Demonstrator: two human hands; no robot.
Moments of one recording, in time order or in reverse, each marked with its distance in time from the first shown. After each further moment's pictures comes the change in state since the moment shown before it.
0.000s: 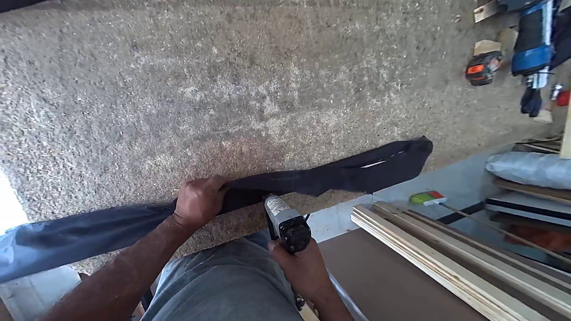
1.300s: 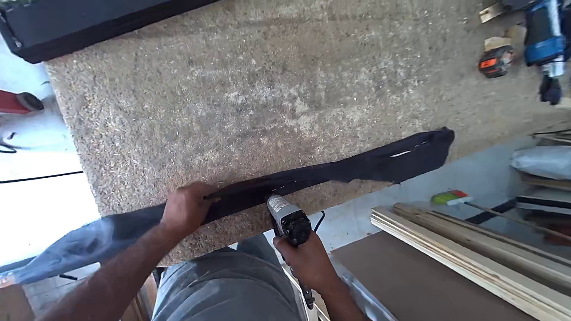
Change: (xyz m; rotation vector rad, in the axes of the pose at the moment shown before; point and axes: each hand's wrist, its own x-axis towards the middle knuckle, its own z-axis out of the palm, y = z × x) left_hand -0.053 -0.058 -0.108 0.018 -0.335 -0.261; right_hand -0.023 -0.026 0.080 -0.011 -0.035 0.038
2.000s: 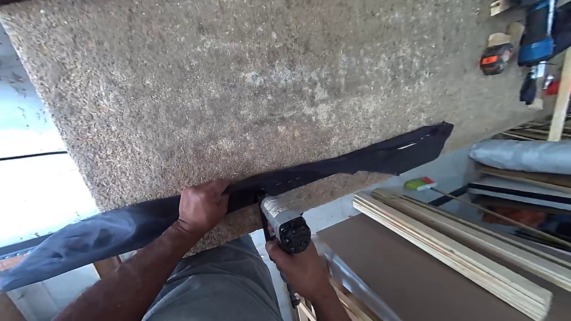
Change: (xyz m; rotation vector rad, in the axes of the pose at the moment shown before) left_hand -0.006 -0.022 0.035 -0.070 0.331 0.163; right_hand -0.015 -0.023 0.063 0.135 0.022 0.014
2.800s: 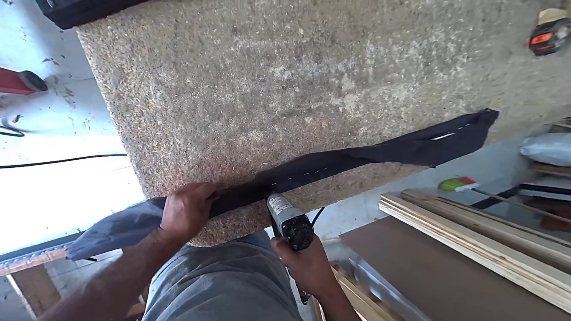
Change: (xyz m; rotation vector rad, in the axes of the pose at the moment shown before) left_hand -0.045 -0.056 -0.081 0.060 -0.126 0.028; right_hand -0.017 -0.004 0.054 -0.084 0.023 -0.026
